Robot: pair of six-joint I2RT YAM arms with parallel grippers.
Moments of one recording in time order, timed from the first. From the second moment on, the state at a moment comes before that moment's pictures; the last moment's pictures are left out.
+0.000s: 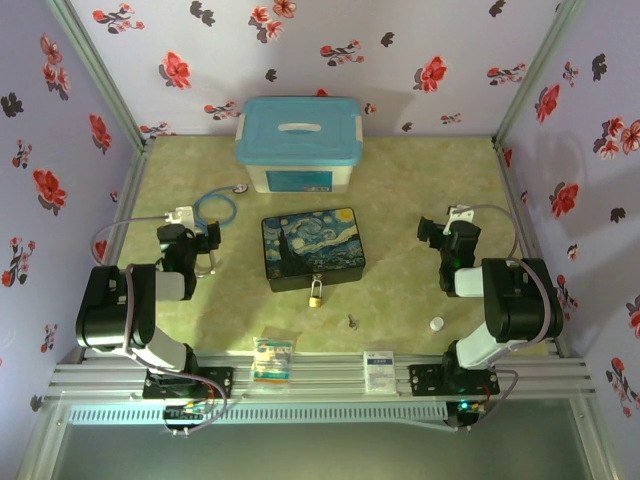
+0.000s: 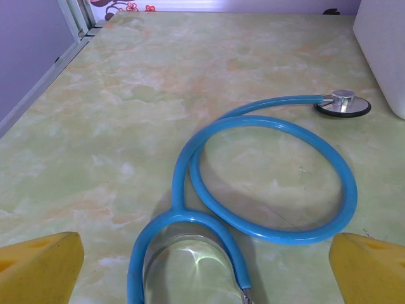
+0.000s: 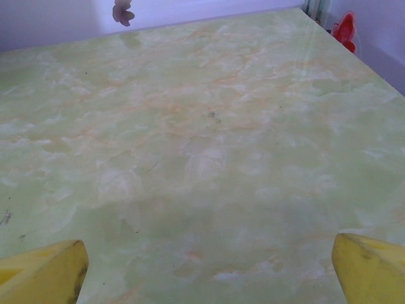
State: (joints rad) left arm 0.00 1.54 0.38 0.77 -0.10 -0.01; right arm 0.01 1.57 0.39 0.78 0.13 0.12
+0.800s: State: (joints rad) left arm 0.01 1.44 0.35 0.77 -0.11 -0.02; right arm 0.01 1.47 0.39 0.71 0.13 0.12
